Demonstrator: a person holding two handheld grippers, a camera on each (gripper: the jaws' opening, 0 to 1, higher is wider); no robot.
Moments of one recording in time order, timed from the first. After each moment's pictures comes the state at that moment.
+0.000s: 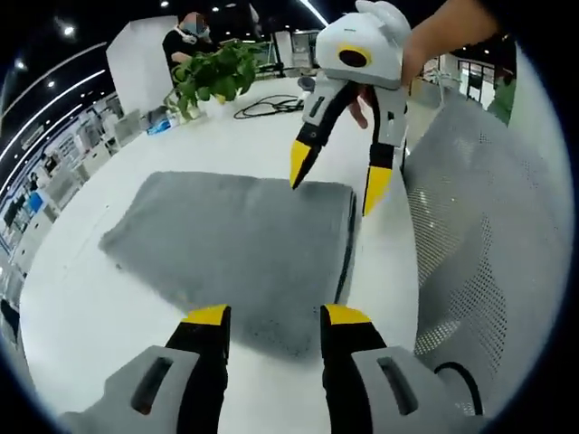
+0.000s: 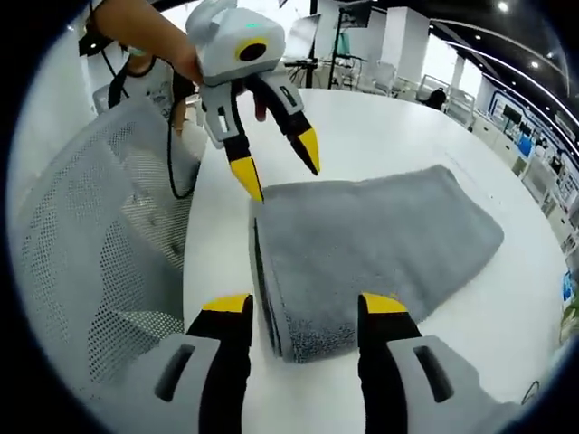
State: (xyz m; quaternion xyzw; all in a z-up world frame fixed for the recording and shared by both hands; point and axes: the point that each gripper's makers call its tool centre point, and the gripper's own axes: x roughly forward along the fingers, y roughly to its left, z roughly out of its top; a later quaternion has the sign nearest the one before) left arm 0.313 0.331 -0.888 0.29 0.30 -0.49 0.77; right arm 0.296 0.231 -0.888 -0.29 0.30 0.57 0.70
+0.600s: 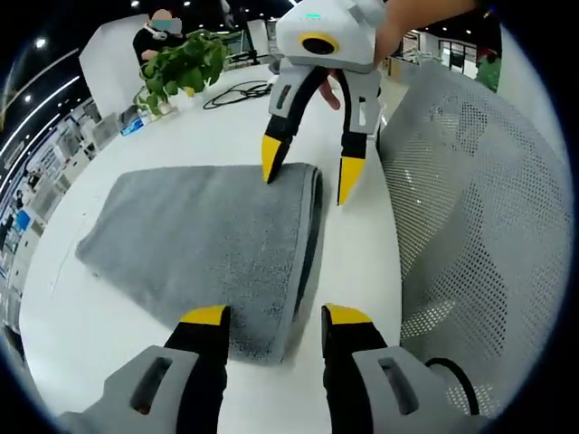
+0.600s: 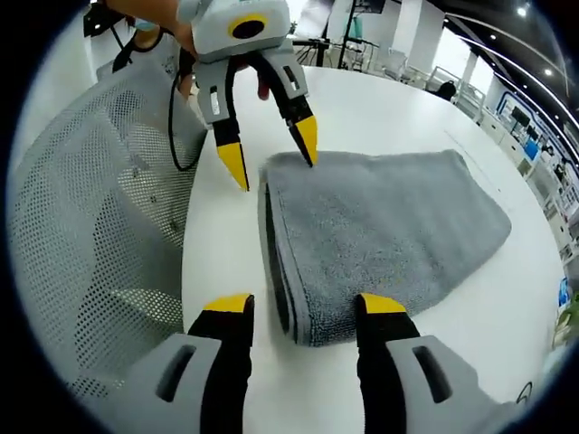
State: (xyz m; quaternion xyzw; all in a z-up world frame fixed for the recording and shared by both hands) left arm 0.292 0.317 -0.907 0.33 0.31 -0.52 0.73; right arm 0.290 0.221 -0.909 -0.33 0.32 0.56 0.69
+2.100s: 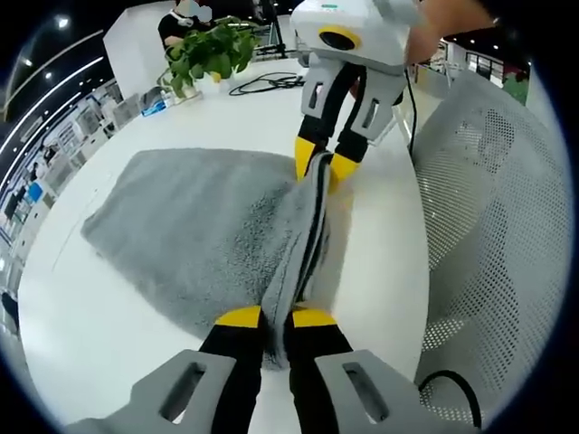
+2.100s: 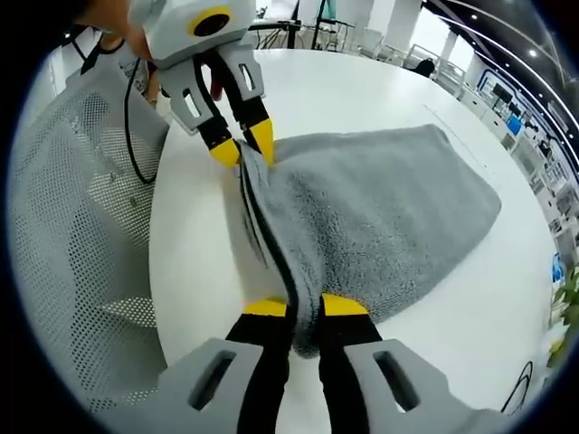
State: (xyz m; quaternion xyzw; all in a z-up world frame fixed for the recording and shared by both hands) left arm 0.307 0.318 -0.915 0.29 0.33 -0.47 0.77; right arm 0.312 0.220 -0.918 -0.33 0.36 0.50 0.71
